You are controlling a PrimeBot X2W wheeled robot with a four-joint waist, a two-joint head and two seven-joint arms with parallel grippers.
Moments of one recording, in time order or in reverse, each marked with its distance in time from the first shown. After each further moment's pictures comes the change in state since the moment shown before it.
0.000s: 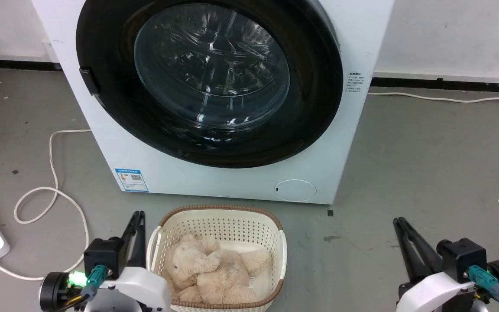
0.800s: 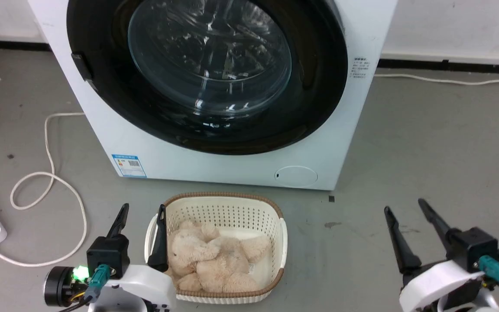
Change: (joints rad) left arm -0.010 0.000 -0.024 -0.010 -0.008 0.010 -0.036; right arm -0.032 -0.003 -0.011 -0.008 0.018 0.000 -0.020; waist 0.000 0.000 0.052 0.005
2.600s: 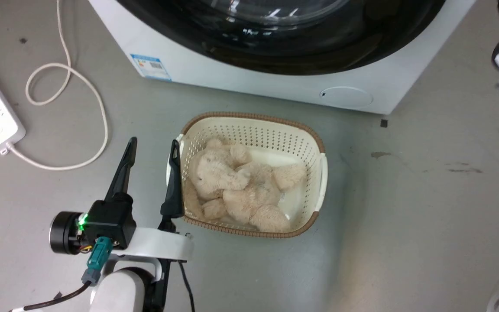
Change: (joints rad) left arm -0.161 0.000 -0.091 -0.083 -0.046 0.056 -0.116; right arm -0.890 -0.056 -0.266 0.384 0.512 0.000 0.424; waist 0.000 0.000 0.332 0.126
